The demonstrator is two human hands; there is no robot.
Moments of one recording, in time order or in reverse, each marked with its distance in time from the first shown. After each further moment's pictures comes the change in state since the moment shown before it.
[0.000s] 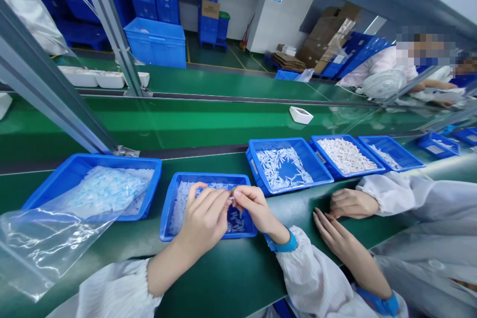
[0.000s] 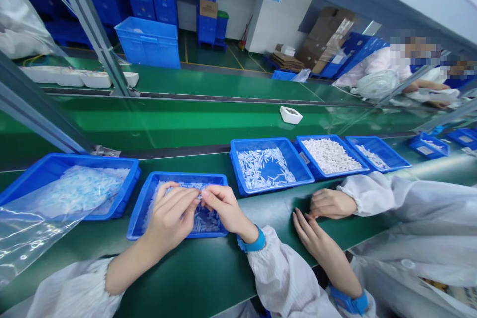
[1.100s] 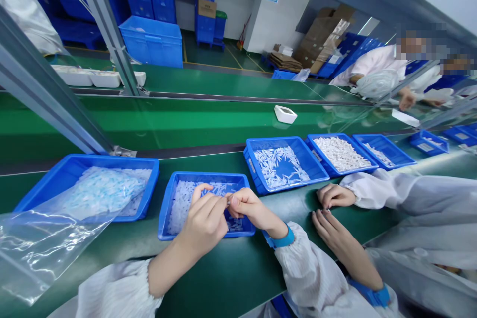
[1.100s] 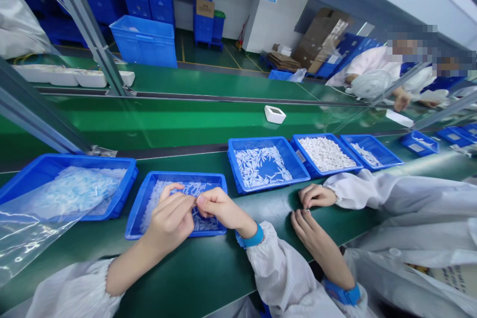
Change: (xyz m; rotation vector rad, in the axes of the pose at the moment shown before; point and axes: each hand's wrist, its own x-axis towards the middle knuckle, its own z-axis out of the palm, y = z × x) left_hand 0.000 0.005 0.001 -0.011 0.038 0.089; right_hand 0.001 -0.003 -0.001 0.008 -0.238 0.113
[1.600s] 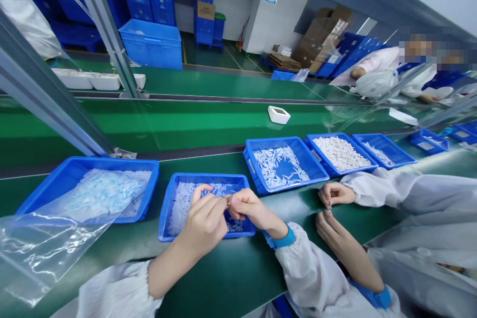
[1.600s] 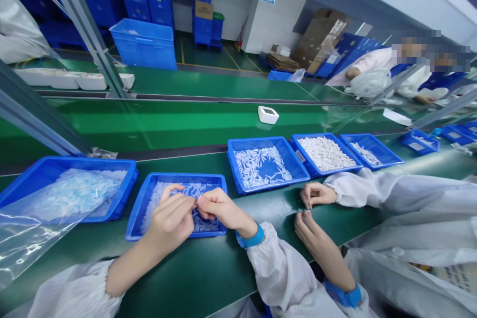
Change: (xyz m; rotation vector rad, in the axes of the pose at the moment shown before) left_hand 0.000 -0.002 0.000 -0.039 -0.012 0.002; right_hand 0.005 0.006 -0.004 0.165 -0.145 -0.095
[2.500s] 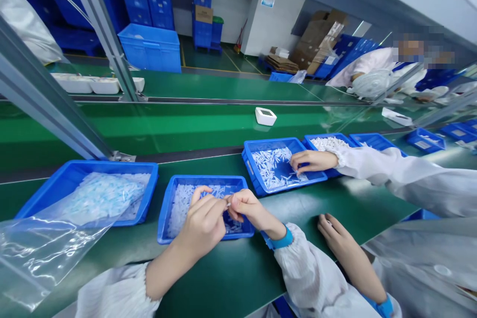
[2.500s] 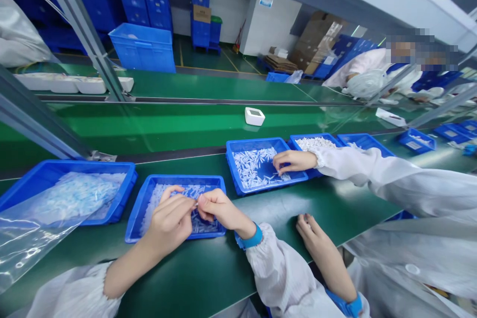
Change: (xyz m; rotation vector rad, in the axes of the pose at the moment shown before) left_hand -0.003 -0.002 0.002 -0.080 -0.008 -0.010; right_hand -0.008 0.006 0.002 -0.136 0.194 0.037
